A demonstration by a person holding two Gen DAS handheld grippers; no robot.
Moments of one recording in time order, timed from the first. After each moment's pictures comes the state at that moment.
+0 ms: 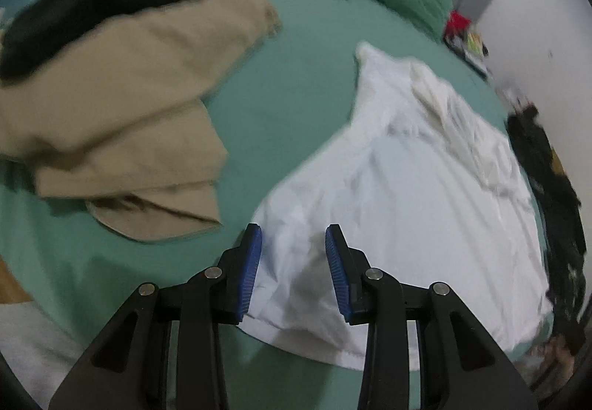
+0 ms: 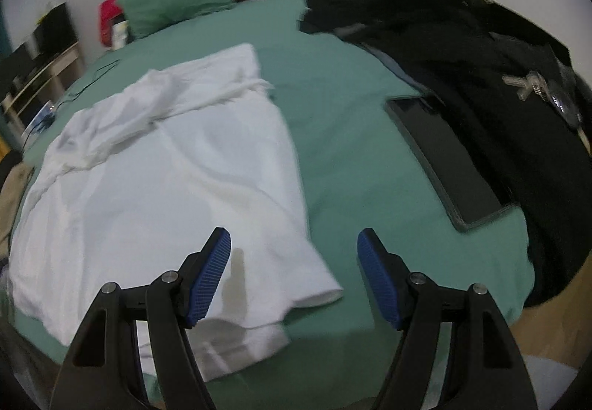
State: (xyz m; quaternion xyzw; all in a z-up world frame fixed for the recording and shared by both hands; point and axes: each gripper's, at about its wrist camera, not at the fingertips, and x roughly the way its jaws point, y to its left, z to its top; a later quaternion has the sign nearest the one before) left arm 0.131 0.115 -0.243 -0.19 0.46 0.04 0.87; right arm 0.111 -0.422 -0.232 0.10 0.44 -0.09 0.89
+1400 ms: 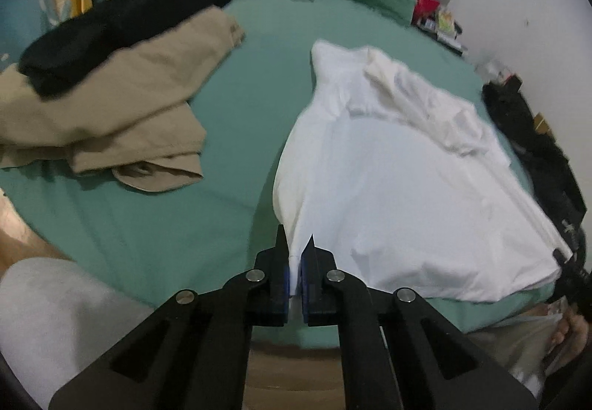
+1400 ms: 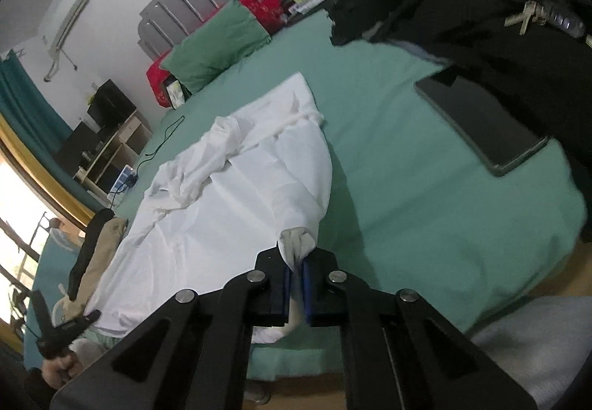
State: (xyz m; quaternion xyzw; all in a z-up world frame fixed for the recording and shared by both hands) left arm 0.070 0.086 -0.195 -0.15 0.44 0.02 0.88; right arm 0.052 -0.429 -0.208 0.27 0.36 0.03 0.89
